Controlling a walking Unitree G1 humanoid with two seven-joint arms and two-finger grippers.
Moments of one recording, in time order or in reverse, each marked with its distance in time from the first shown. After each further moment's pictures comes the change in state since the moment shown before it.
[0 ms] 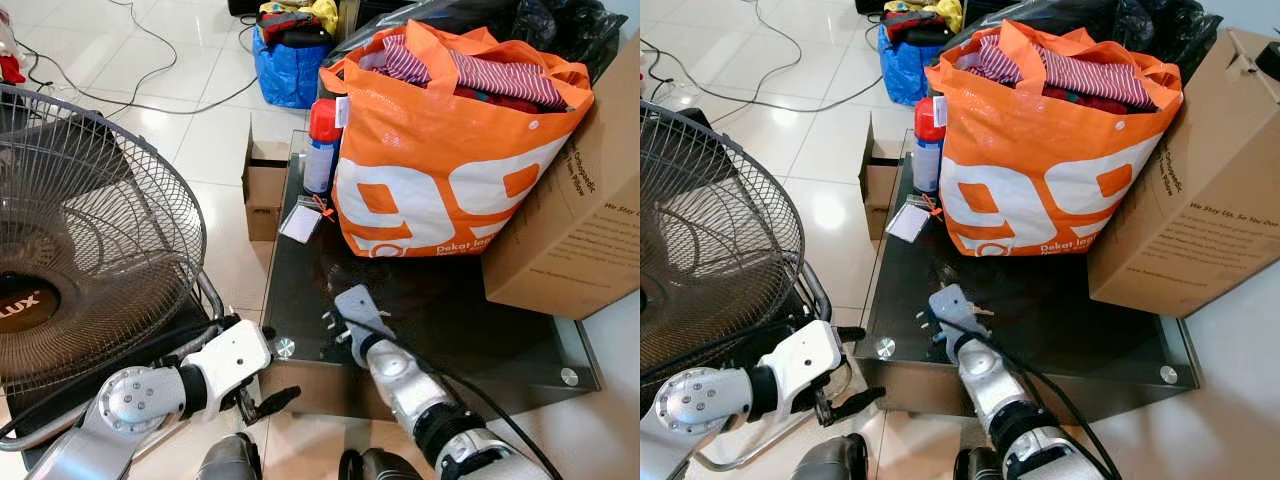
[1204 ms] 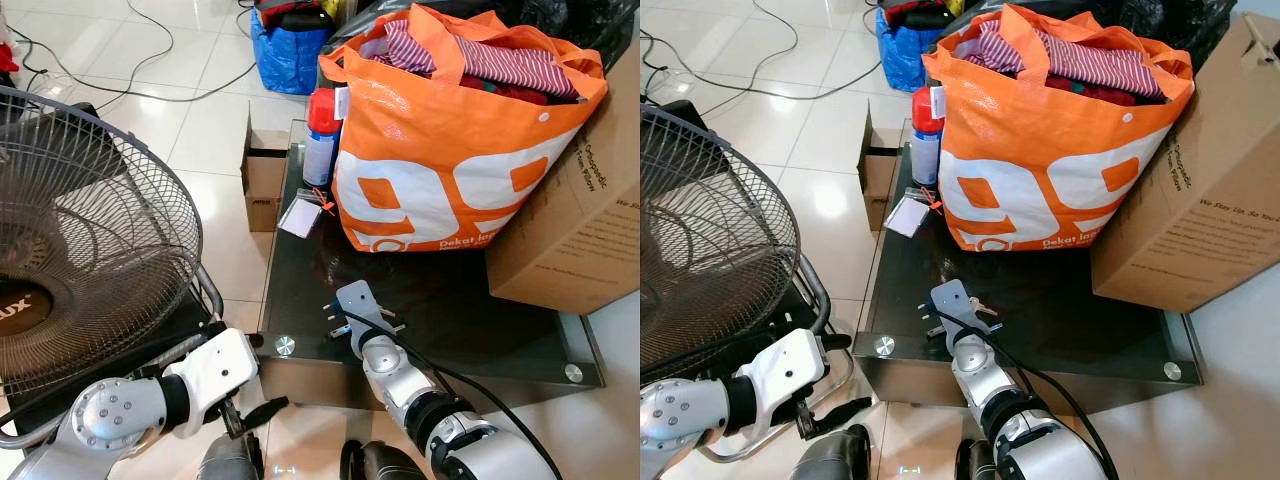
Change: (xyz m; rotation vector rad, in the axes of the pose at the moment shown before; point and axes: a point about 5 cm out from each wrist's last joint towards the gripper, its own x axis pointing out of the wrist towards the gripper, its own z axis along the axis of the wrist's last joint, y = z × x) left arm -0.020 -0.006 0.003 0.008 0.023 0.006; right arm 0.005 -0.001 0.007 0.004 -0.006 -0.130
